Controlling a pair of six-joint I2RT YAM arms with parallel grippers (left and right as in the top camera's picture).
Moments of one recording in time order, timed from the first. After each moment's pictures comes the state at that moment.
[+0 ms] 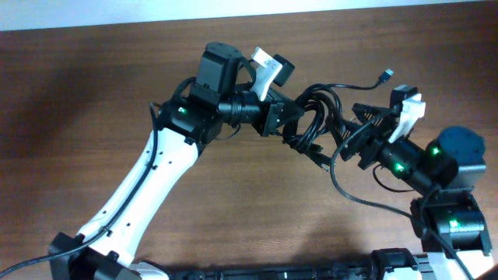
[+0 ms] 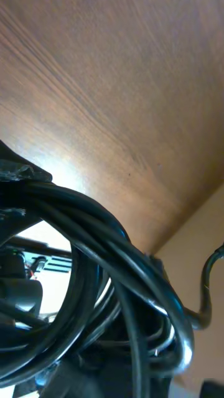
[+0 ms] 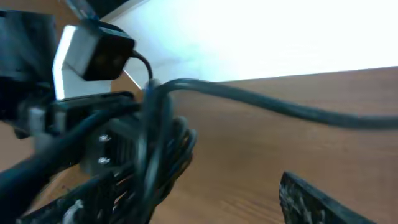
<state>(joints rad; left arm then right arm) -0.53 1.57 1.42 -0.51 0.82 -0.12 0.00 0.77 0.81 -0.30 -0.65 0.36</state>
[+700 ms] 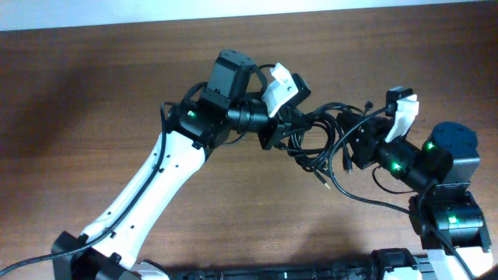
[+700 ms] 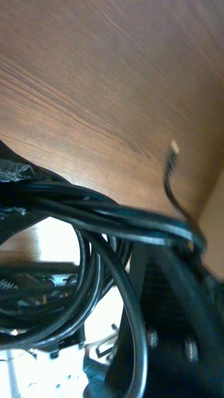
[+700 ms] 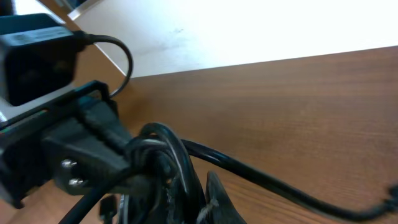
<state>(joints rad) -0.57 1.57 1.42 -0.56 0.85 0.22 0.00 0.78 0.82 -0.39 -0.60 0.30</state>
